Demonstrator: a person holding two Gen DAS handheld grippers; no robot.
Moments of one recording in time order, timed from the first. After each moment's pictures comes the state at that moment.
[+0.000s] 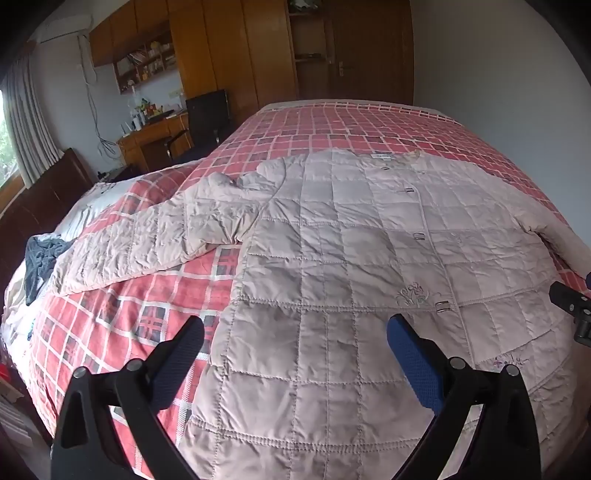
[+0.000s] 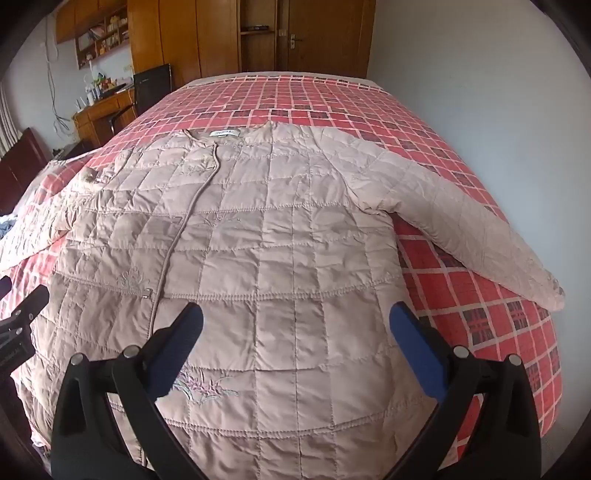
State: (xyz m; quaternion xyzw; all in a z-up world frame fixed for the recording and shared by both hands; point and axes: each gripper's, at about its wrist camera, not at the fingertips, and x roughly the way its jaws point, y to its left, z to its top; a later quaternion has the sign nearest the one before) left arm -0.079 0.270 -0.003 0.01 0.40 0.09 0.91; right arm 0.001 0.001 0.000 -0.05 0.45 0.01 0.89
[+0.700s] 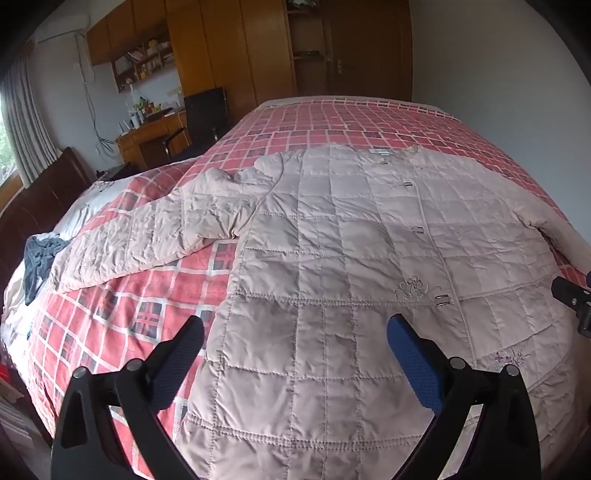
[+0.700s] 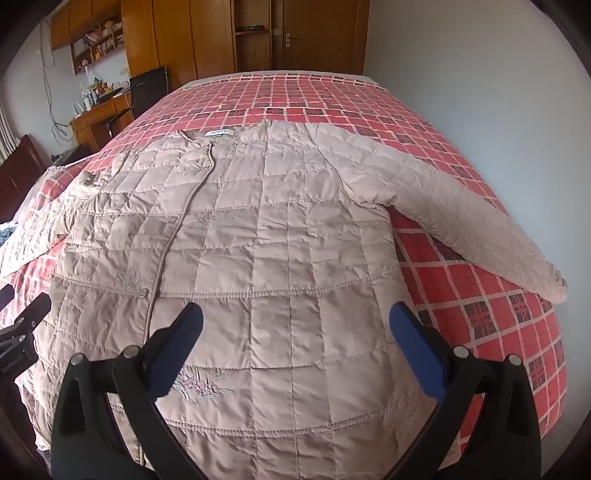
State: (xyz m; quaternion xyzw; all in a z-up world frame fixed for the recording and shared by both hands) left arm -0.082 0.269 -0.008 0.02 0.41 0.08 0.91; right arm -0.004 -0.009 -0.004 -0.02 0.44 0.03 0.90
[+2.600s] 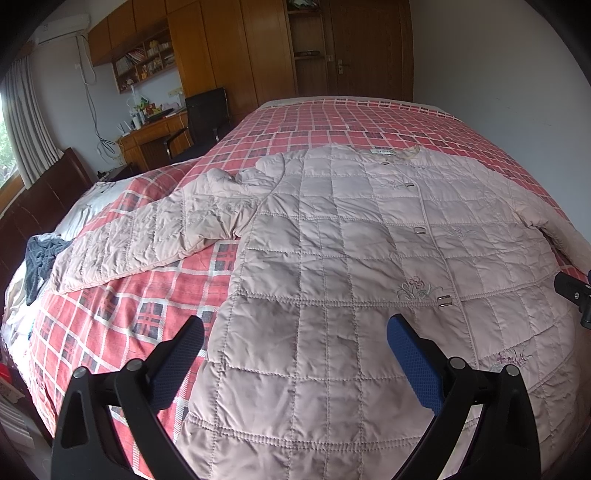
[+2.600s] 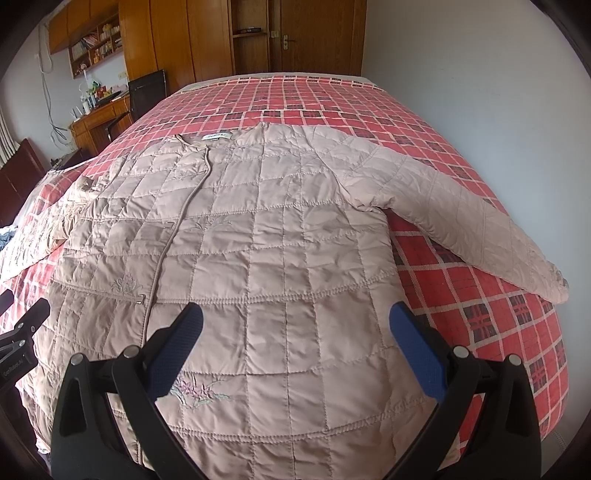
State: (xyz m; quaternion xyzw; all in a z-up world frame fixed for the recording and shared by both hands) left arm -0.080 0.269 -0.010 0.02 0.41 0.09 0.91; right arm -0.001 -0.012 -0.002 -0.01 0.43 0.03 0.90
